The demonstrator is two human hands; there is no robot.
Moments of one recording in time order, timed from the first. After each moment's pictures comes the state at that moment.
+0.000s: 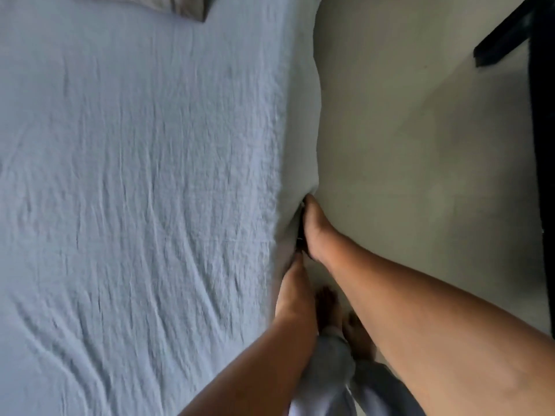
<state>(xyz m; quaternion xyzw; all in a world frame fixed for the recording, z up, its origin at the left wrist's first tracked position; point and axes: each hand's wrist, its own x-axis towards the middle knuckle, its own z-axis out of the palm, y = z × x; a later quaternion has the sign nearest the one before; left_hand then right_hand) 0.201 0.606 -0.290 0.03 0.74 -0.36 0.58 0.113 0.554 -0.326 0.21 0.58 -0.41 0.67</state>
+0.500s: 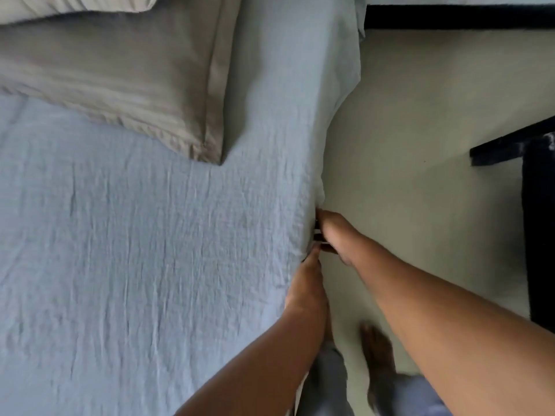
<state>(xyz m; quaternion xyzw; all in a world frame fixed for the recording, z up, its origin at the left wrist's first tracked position) 0.046 0.400 -0.277 0.12 0.82 -0.20 0.52 -0.063 0.368 -0.356 0.03 0.75 -0.24 0.62</state>
